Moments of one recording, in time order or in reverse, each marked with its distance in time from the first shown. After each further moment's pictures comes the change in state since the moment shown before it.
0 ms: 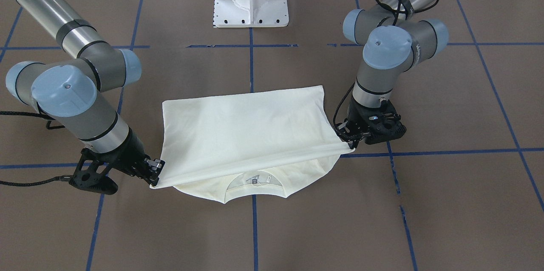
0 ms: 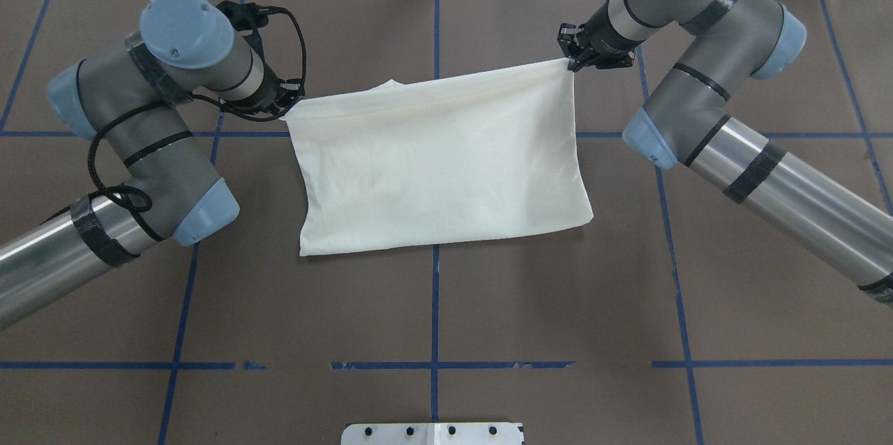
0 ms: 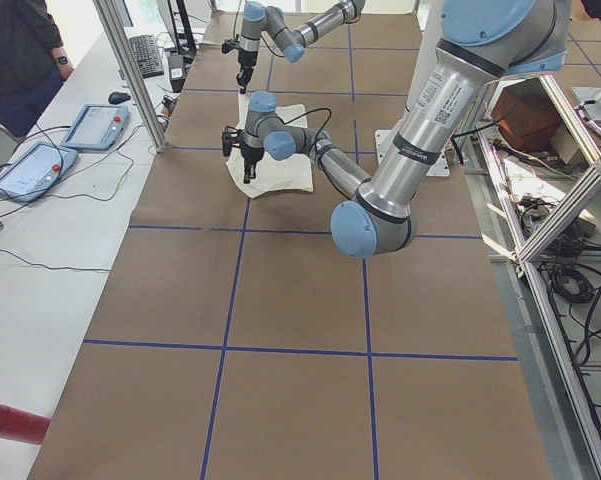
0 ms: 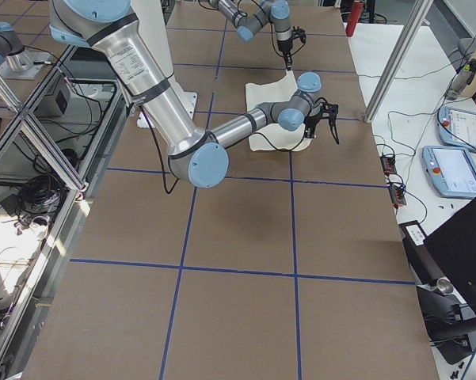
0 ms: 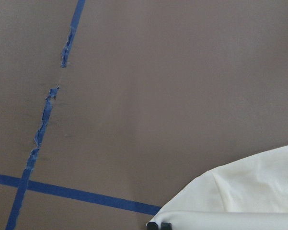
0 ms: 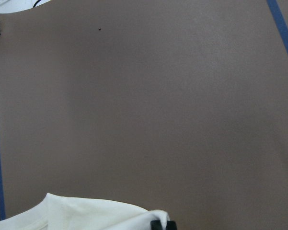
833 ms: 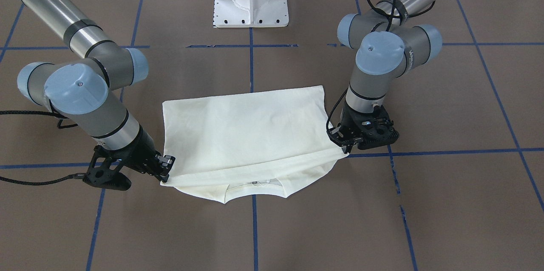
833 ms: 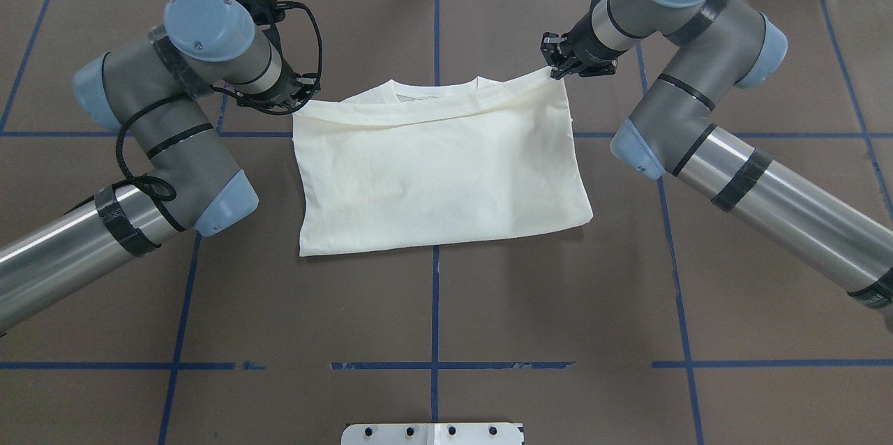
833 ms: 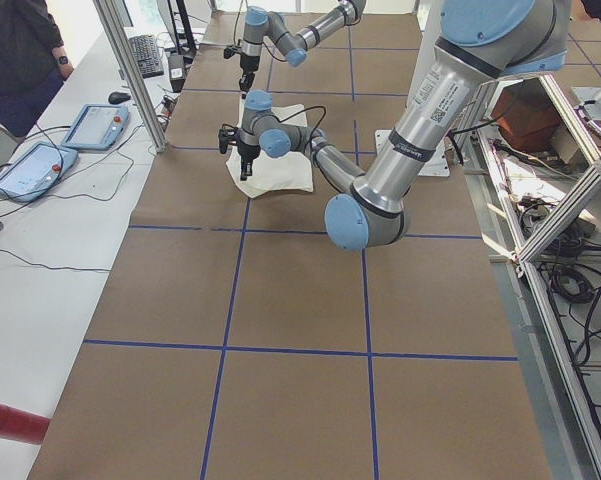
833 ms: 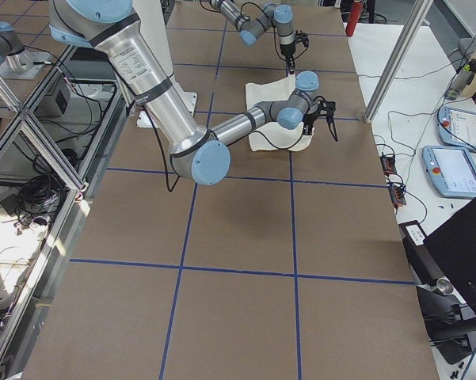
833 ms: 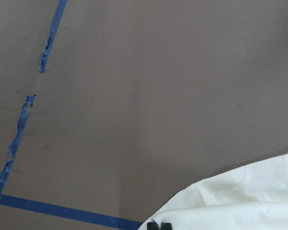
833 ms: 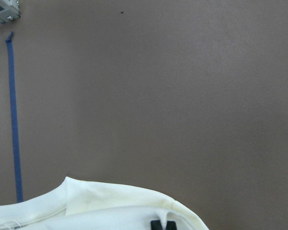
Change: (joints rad) left arm 0.004 -0.055 0.055 -0.010 0.001 0.000; right arm -0.032 0.006 -0.002 0.051 0.000 0.003
